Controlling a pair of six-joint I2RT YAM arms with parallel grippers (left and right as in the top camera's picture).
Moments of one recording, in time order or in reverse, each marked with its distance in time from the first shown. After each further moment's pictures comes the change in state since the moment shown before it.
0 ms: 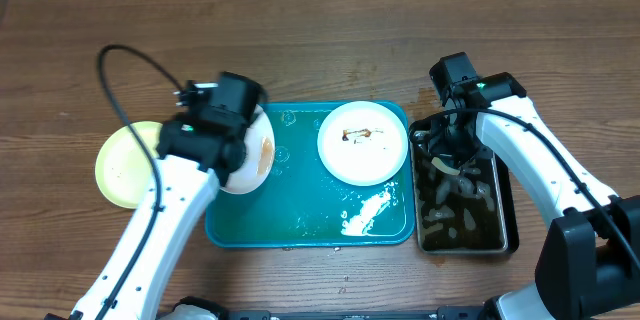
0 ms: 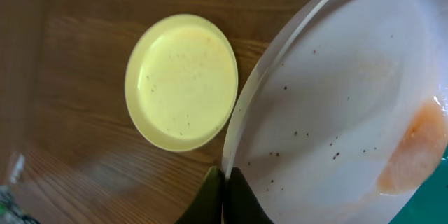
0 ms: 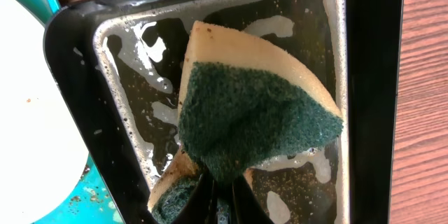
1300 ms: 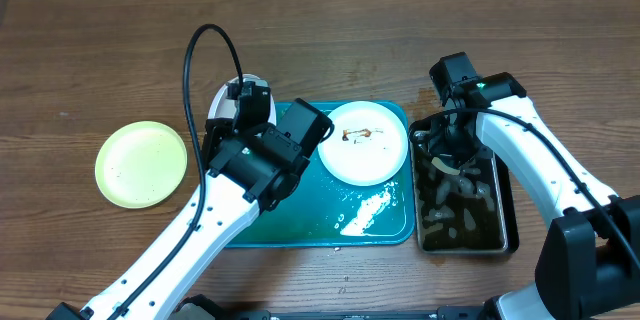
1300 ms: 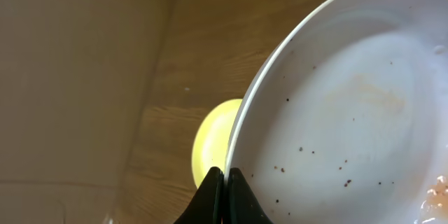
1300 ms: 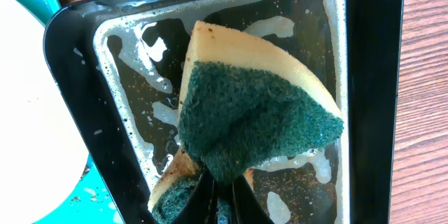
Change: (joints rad) left arm -0.277 0.000 0.000 0.025 -0.425 -0.011; right arm 0.000 0.000 0.000 0.000 0.000 0.000
